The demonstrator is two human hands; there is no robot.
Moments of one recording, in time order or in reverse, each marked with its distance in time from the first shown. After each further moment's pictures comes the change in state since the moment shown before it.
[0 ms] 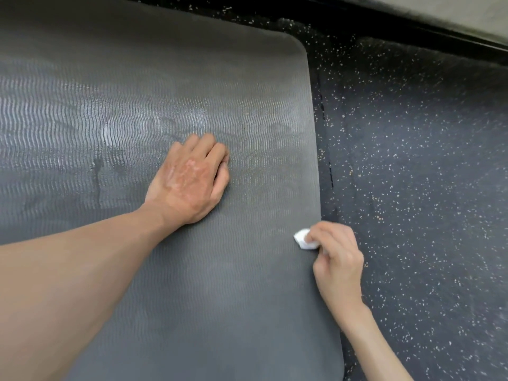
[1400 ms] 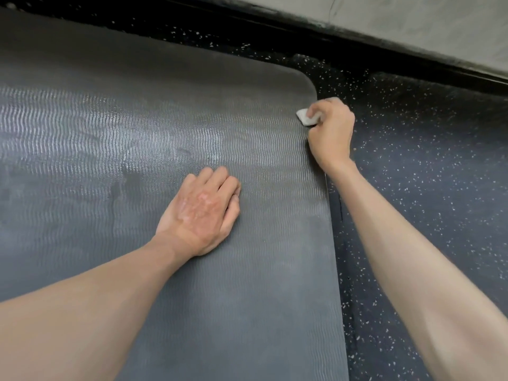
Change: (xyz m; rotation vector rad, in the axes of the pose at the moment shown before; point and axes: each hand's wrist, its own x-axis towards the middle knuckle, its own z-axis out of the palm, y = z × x) left_hand 0.002 0.001 -0.005 -0.004 -0.034 -0.020; right_hand 0.258 0.012 0.070 -0.007 0.052 0.044
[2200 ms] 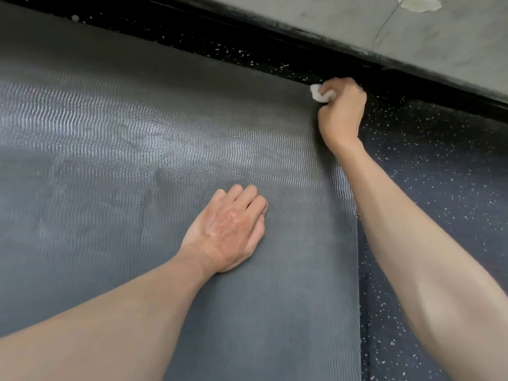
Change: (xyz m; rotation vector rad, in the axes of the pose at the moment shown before) left_hand -0.001 0.000 0.000 0.018 -0.012 -0.020; right_hand 0.068 -0.042 0.035 -0.004 -0.014 -0.022
